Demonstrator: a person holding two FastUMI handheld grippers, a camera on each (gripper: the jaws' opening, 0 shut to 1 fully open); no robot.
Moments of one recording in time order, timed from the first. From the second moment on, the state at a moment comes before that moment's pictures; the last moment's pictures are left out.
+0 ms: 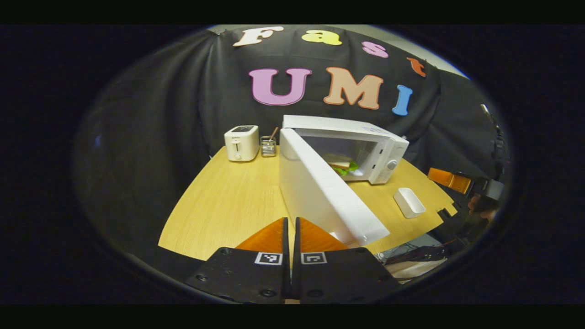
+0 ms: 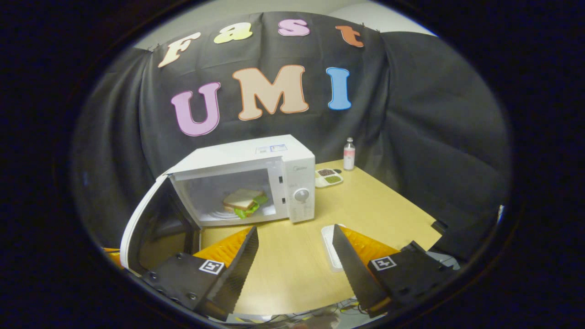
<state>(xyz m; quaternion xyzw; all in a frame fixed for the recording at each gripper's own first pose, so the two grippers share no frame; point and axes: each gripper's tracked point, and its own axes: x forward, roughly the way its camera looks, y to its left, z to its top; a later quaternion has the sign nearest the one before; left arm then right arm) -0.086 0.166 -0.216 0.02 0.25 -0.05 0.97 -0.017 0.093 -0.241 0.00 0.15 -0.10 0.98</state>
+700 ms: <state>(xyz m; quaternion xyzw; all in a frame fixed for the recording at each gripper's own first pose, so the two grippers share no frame) -0.040 0.064 -0.217 0.04 0.26 -0.10 0.96 -0.009 0.012 -0.236 0.00 0.18 -0.12 0.98</state>
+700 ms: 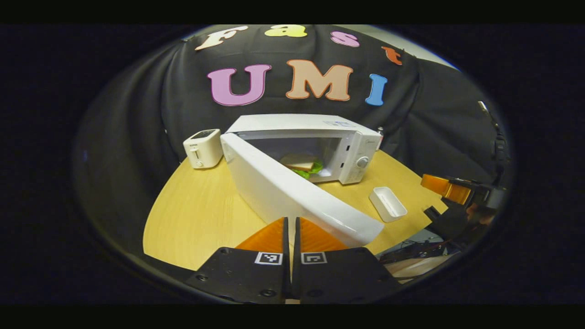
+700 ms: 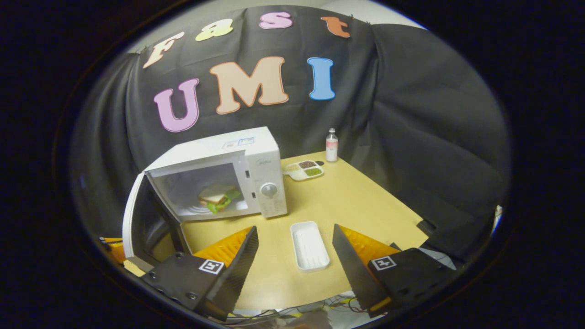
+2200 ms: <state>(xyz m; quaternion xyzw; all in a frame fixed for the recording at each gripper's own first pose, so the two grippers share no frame) 0.120 -0.077 -0.199 0.01 0.22 -0.12 0.97 0.030 -0.102 -0.176 0.00 0.11 -0.15 0.98</state>
